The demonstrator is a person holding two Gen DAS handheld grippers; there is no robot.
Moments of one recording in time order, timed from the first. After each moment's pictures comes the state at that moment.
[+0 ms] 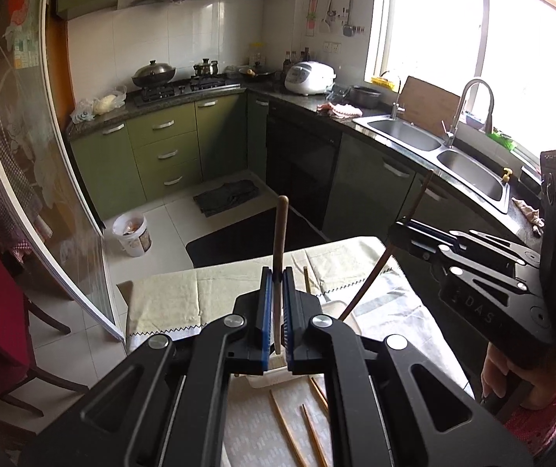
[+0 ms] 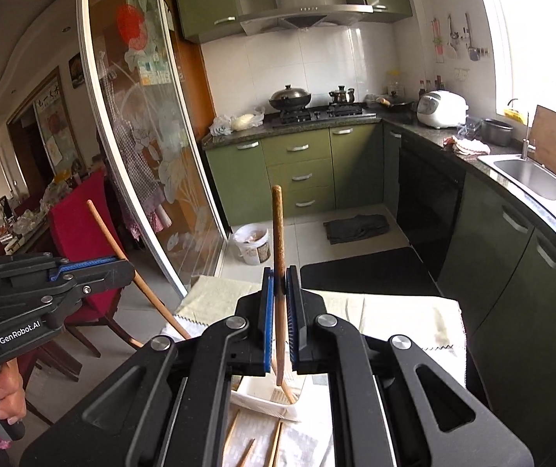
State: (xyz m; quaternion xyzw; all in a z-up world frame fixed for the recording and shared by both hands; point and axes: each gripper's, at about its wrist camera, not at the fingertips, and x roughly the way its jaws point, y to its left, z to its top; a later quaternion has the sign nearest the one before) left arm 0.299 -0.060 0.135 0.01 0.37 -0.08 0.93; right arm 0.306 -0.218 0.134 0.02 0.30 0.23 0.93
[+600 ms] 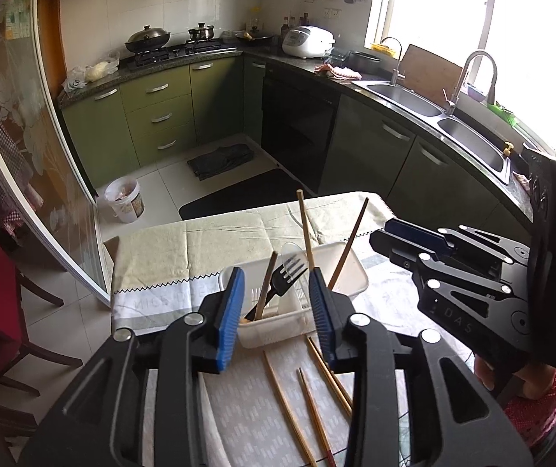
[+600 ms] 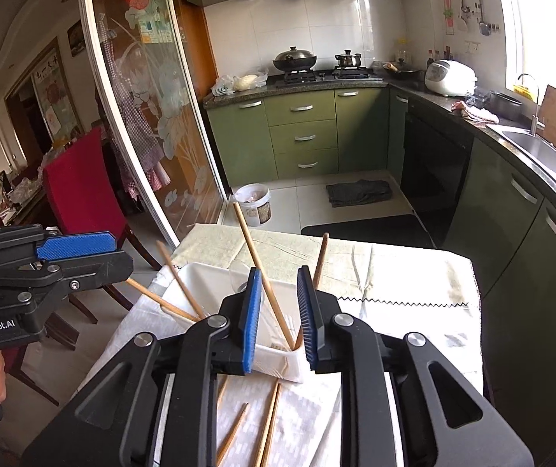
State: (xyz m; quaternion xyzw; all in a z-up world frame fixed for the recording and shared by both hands) left arm 0.279 -0.055 0.092 0.01 0.41 -0.09 0.91; right arm 0.288 -0.214 0.066 0.00 0.34 0.24 0.91
